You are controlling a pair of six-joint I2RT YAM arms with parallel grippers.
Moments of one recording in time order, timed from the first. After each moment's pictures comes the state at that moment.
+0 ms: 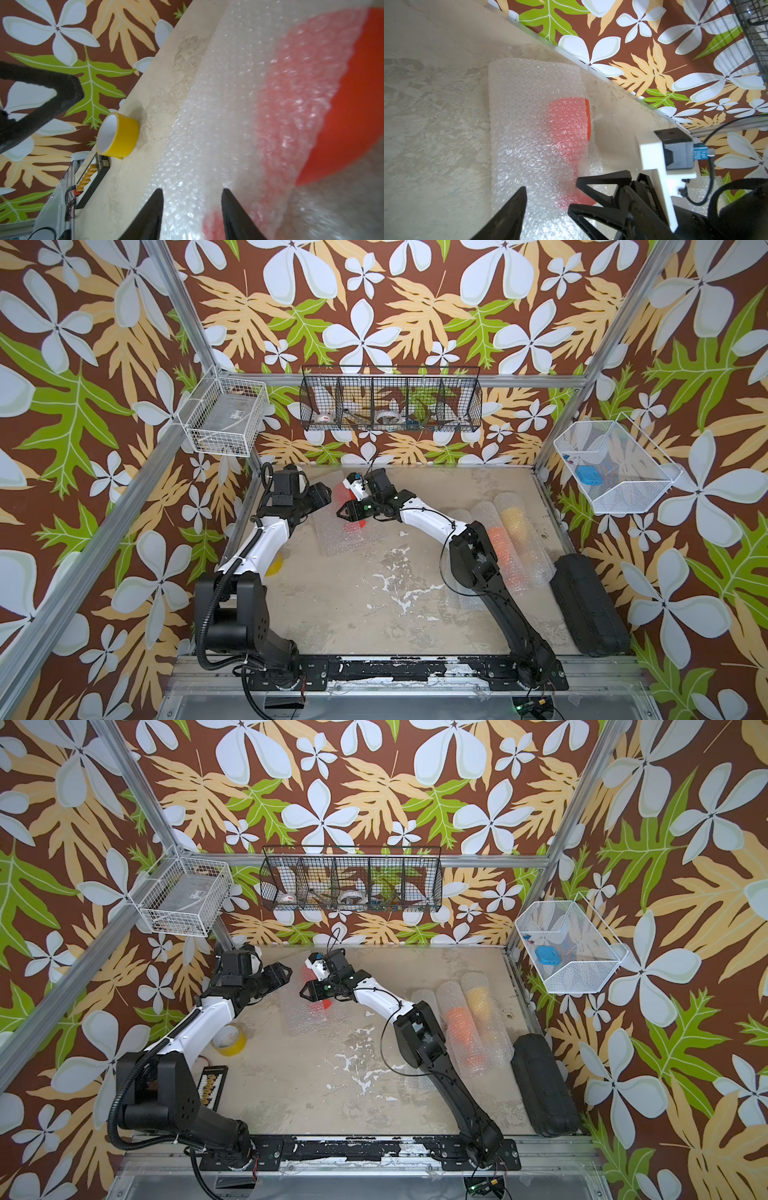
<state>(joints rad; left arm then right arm) -0.01 1.51 1.11 -0.22 0.25 -0.54 0.72 2.56 2.28 -0.37 -0.55 0.34</state>
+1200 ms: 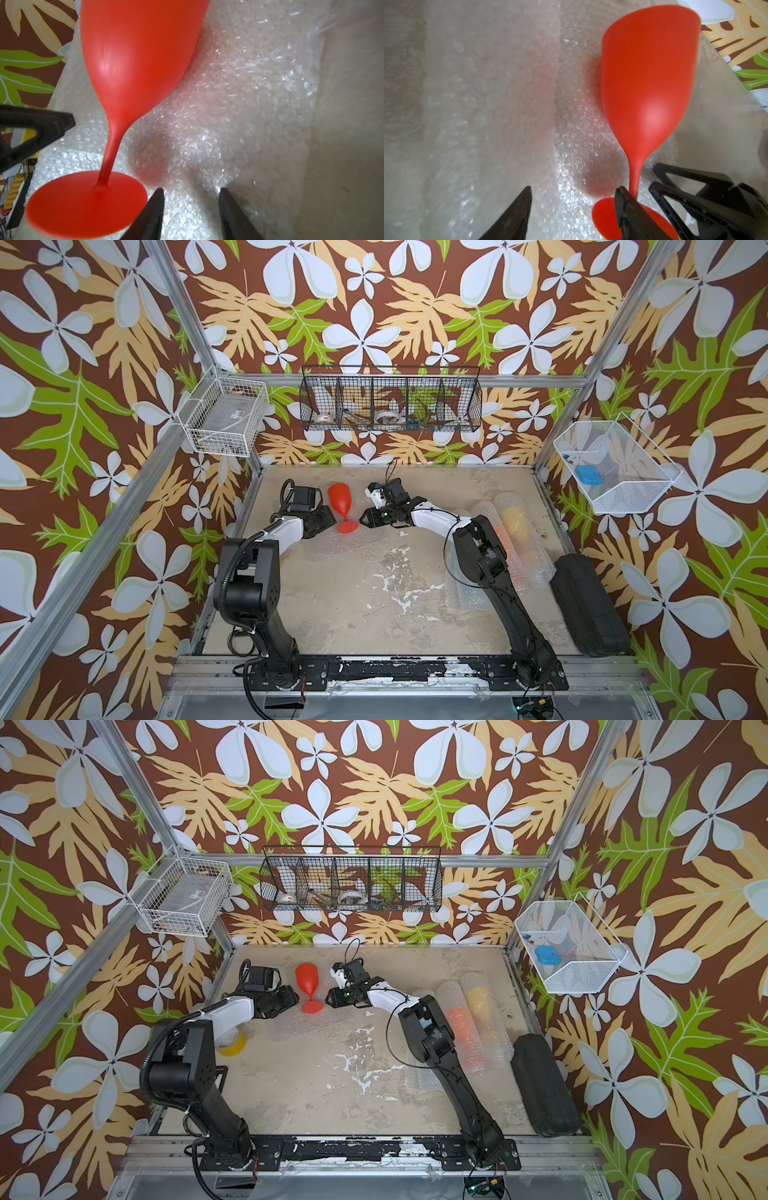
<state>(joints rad) -0.06 1.80 1.11 -0.23 0.11 -0.59 0.61 2.50 1.98 -0.29 -0.41 0.29</state>
